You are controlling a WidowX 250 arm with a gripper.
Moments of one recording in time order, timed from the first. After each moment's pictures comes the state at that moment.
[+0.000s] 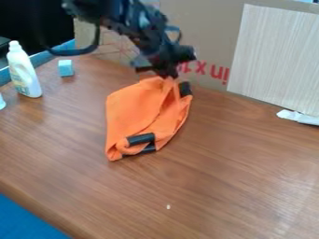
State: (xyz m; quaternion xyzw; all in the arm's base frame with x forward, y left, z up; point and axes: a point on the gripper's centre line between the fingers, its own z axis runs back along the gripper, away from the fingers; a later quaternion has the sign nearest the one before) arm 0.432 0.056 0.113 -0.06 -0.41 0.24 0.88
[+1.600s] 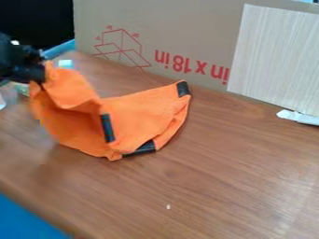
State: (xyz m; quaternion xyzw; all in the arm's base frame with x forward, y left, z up) arm 0.272 0.199 0.124 -0.12 -0.42 0.26 0.86
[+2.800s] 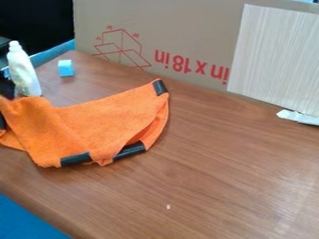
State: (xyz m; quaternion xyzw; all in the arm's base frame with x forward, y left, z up) arm 0.229 0.236 0.107 -0.03 -0.32 0.28 0.91
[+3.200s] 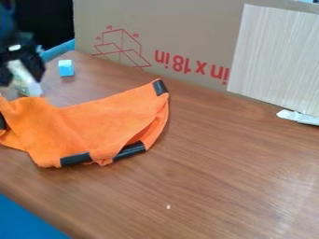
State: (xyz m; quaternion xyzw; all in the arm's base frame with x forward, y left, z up) arm 0.264 0.190 0.140 -0.06 -0.20 0.20 0.96
